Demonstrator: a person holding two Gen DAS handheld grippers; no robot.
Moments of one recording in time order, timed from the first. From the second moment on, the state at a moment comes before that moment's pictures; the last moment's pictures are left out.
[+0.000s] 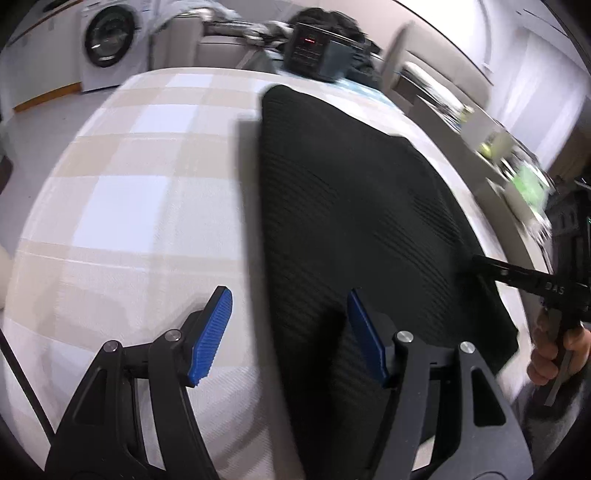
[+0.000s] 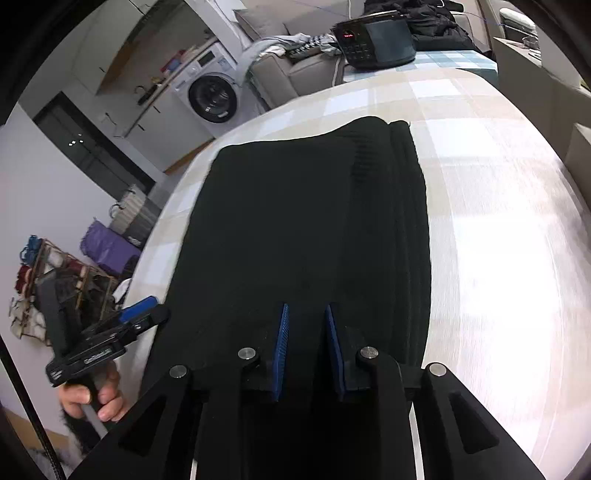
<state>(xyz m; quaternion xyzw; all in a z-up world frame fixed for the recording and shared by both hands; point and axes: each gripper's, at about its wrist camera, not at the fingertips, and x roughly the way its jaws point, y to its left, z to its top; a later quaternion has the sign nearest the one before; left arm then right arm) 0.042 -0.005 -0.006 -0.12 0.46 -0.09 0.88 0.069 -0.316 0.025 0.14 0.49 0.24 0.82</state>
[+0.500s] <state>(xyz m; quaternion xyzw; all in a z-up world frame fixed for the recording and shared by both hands) -0.013 -0.031 0.003 -0.08 0.45 -0.10 0.89 0.014 -0.324 0.036 0.12 0.48 0.23 0.84</state>
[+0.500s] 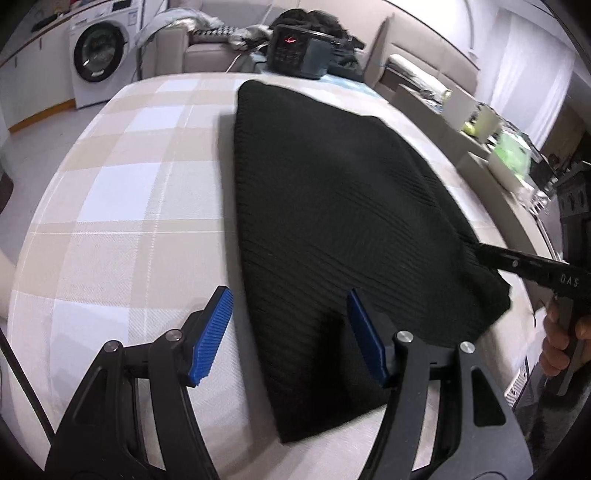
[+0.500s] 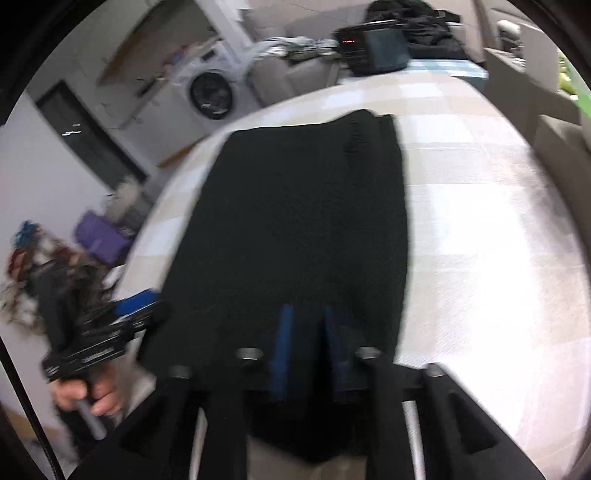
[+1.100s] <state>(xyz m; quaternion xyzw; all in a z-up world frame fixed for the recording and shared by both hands) -0.050 -0.054 0.006 -0.03 0.45 -0.10 0.89 0.014 -0.325 0.021 0.12 0.47 0.24 0.84</state>
